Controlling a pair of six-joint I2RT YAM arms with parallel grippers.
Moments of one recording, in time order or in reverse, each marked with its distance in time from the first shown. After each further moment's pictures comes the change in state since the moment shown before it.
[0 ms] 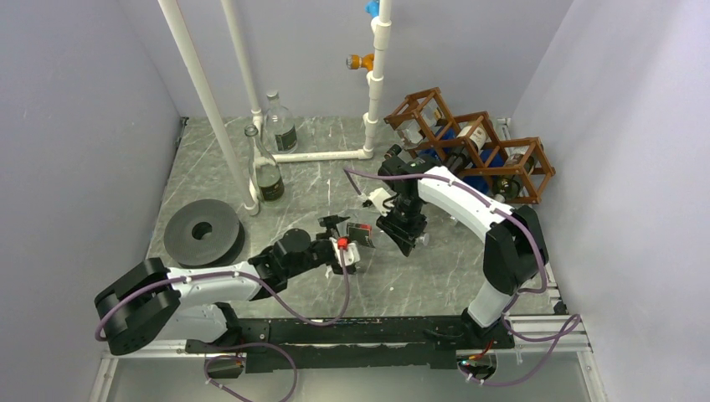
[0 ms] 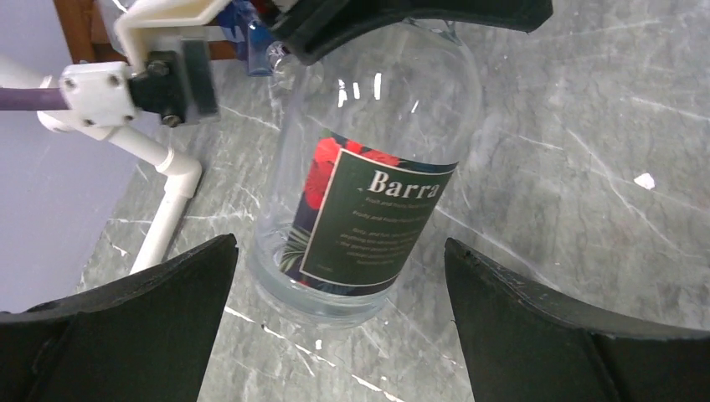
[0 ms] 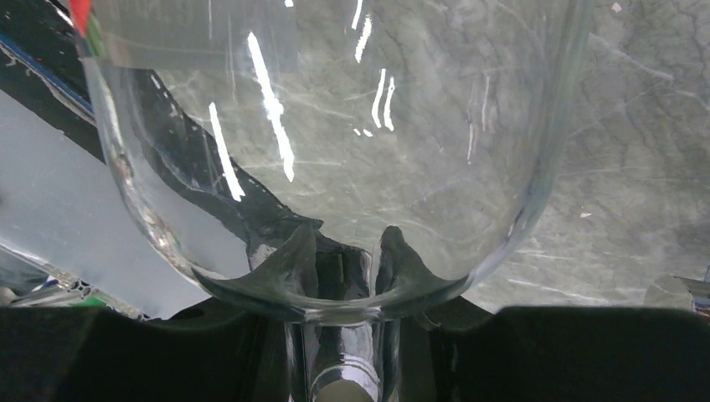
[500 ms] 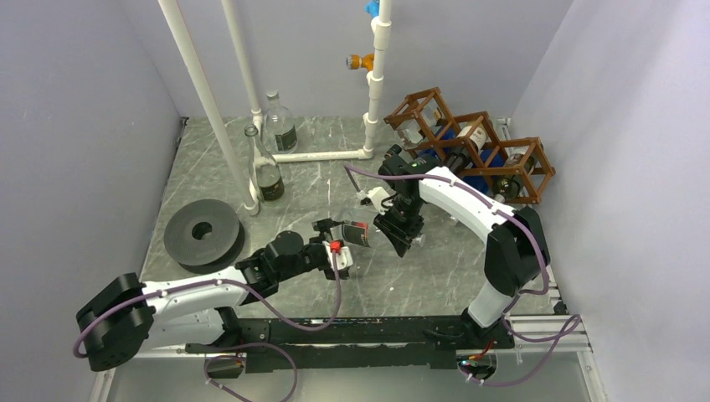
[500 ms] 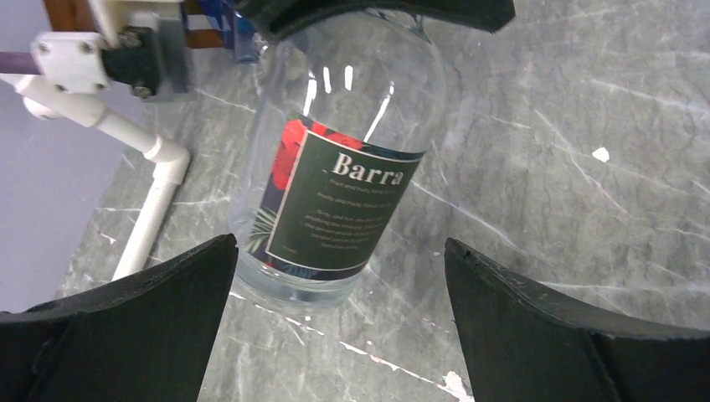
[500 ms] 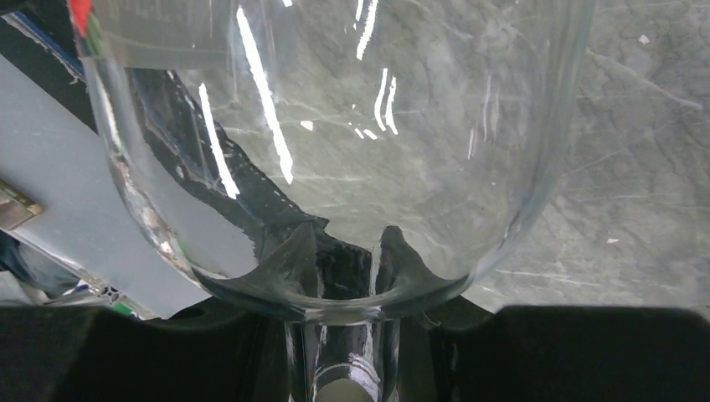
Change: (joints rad) left arm -0.002 -0.176 -0.027 -0.145 0.010 -0.039; right arm -0.005 -0.010 -0.006 0.024 -0.076 0.025
